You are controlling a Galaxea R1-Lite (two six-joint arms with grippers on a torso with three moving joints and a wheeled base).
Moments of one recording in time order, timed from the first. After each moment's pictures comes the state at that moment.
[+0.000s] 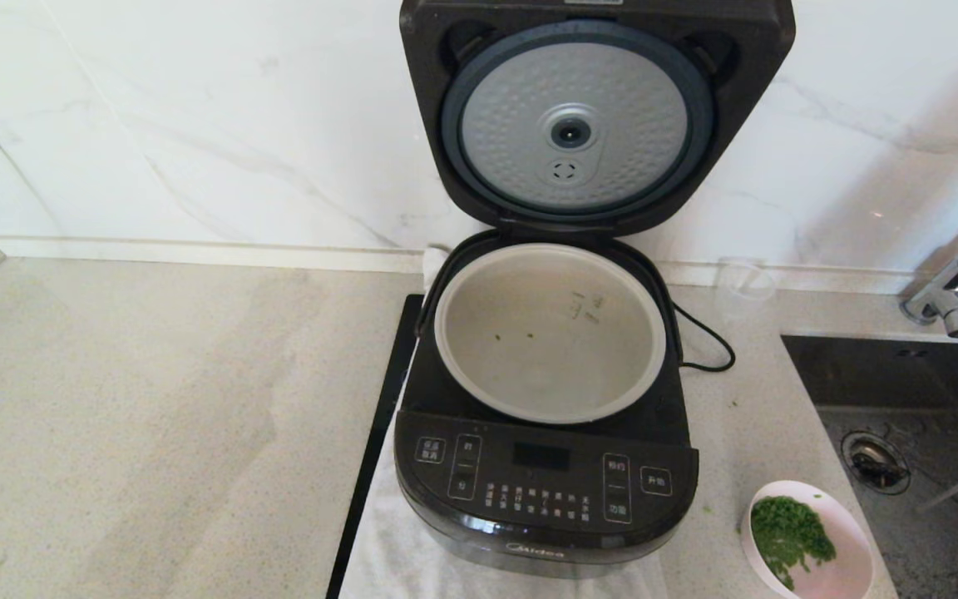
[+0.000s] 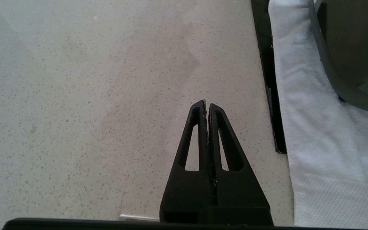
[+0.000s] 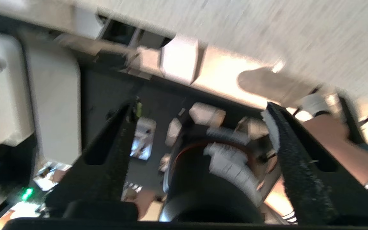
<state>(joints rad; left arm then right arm) -0.02 0.00 0.00 -0.01 -0.01 0.01 0.05 1.17 -0.32 0.49 0.12 -0.10</state>
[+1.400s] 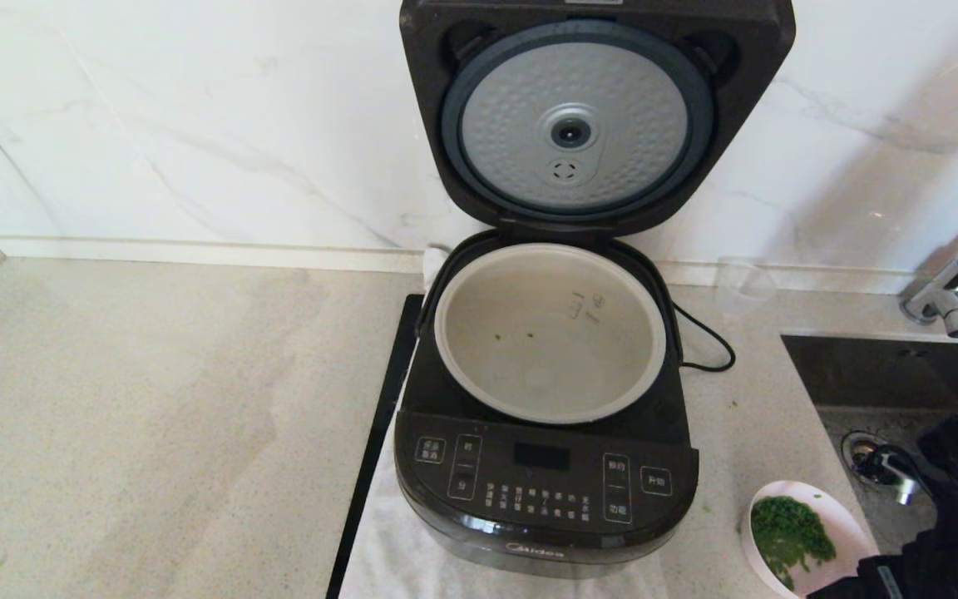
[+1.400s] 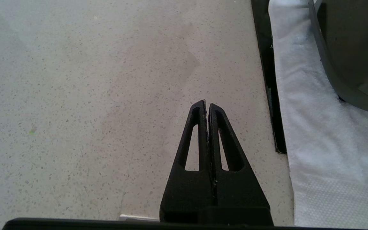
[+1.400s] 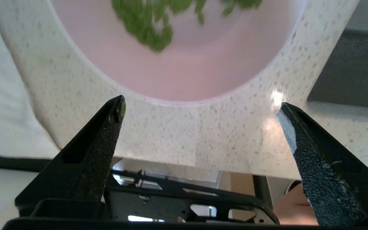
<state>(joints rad) -0.02 0.00 0.00 -0.01 -0.01 0.01 0.05 1.49 -0.57 0.26 0.06 0.12</state>
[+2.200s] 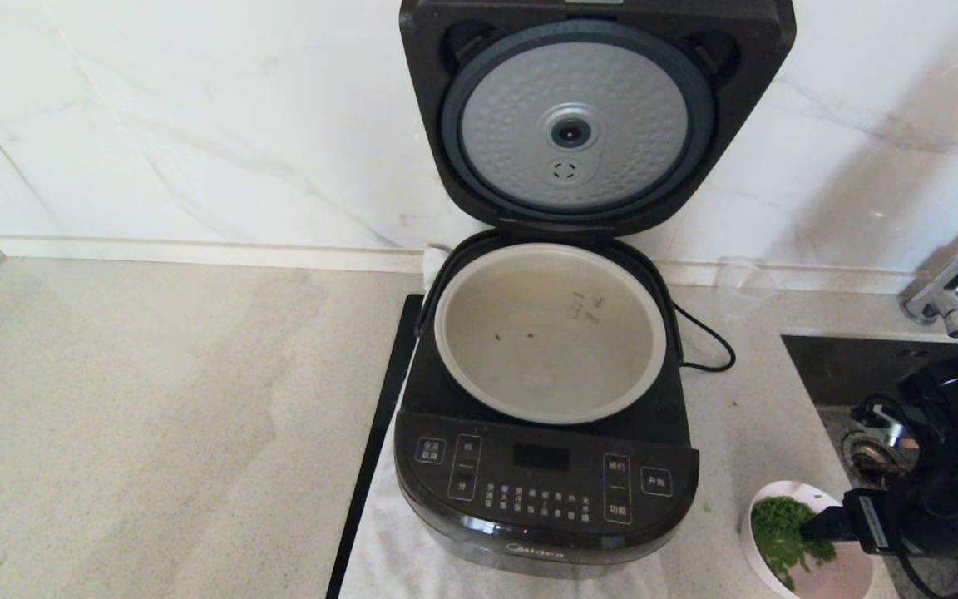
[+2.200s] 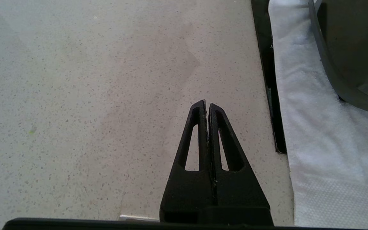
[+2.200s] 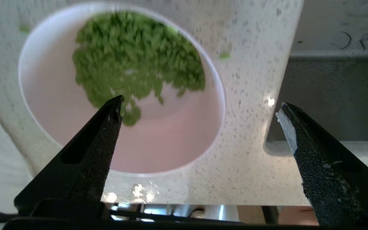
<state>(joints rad) -0.02 0.00 0.00 -0.01 -0.01 0.01 -0.03 1.62 -0.74 0.26 0.01 0.14</state>
